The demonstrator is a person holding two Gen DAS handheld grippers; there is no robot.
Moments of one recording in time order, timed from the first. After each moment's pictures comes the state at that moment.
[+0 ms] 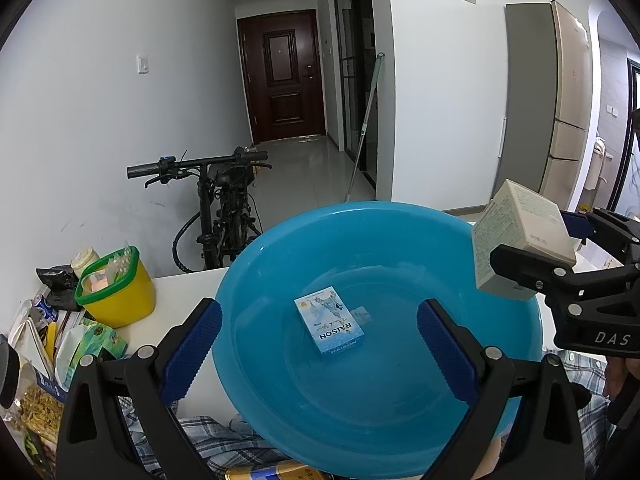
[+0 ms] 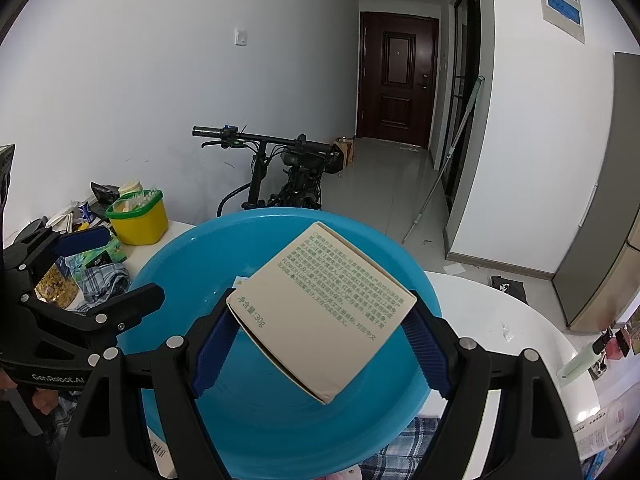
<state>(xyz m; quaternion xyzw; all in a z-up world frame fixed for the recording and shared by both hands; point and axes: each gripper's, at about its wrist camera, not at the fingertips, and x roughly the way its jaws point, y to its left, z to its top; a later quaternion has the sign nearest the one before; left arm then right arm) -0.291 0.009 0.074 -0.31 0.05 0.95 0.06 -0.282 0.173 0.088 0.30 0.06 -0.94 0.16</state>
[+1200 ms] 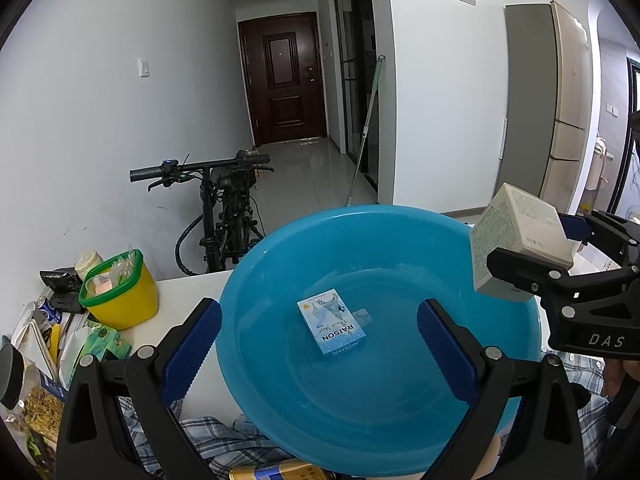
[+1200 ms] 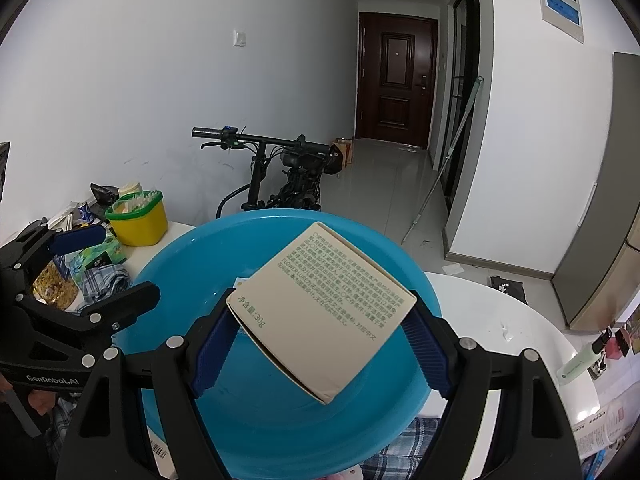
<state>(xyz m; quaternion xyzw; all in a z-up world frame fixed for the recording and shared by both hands) -0.287 0.008 0.079 -0.31 0.06 0.95 0.06 -0.282 0.174 0.088 0.30 0.06 -0.94 0.16</state>
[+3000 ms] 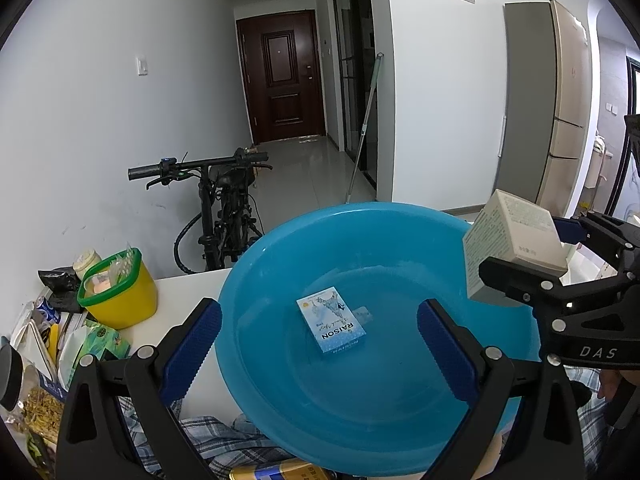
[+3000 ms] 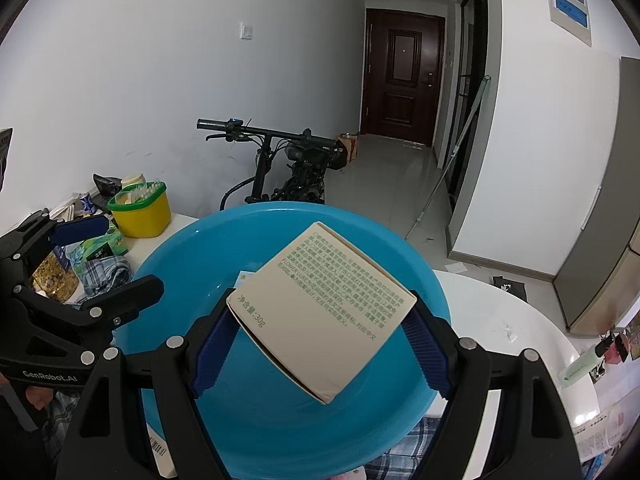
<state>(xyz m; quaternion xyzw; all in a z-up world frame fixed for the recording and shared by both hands) -0.287 0.008 0.077 -0.31 0.06 0.95 0.06 -0.284 0.167 0.081 0.31 0.07 -0.93 0.17</state>
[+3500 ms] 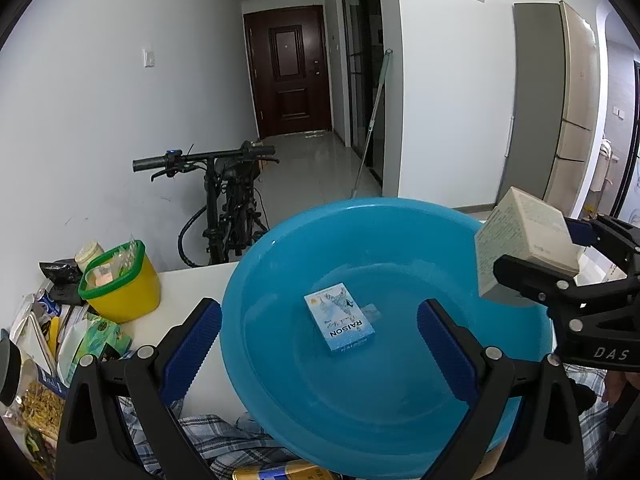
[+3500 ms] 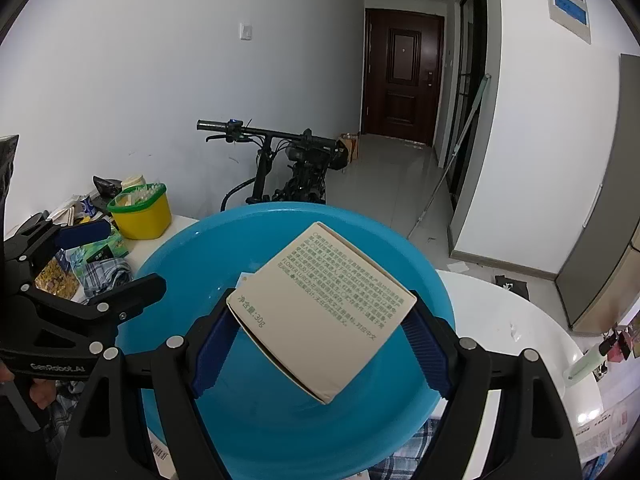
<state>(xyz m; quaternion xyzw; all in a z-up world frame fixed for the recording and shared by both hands) -0.292 0.003 0.075 -0.32 0.05 0.95 0.05 -0.285 0.165 0.082 0.30 0.07 -0.94 0.17</state>
